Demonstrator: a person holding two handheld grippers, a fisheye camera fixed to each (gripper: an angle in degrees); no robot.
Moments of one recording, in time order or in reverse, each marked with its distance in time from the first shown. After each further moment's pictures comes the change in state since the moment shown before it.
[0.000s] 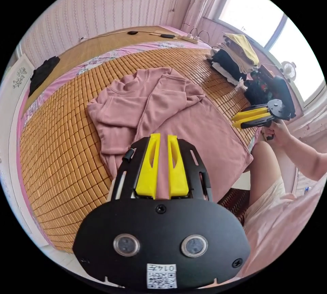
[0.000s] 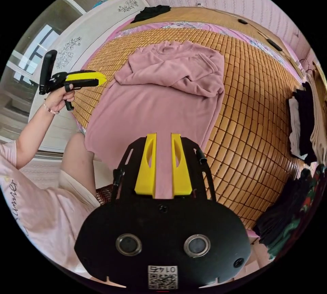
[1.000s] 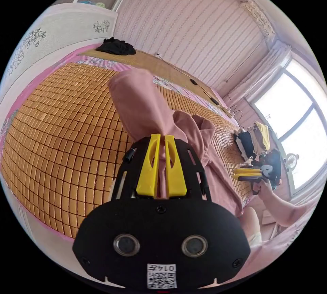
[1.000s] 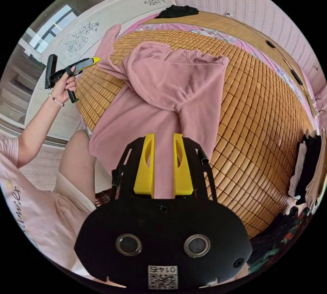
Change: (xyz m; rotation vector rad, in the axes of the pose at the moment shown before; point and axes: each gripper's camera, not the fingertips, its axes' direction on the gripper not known) left arm -0.174 0.223 -0.156 0.390 -0.037 -0.557; right arm -0.115 -0.034 0.004 0.001 0.010 -0.180
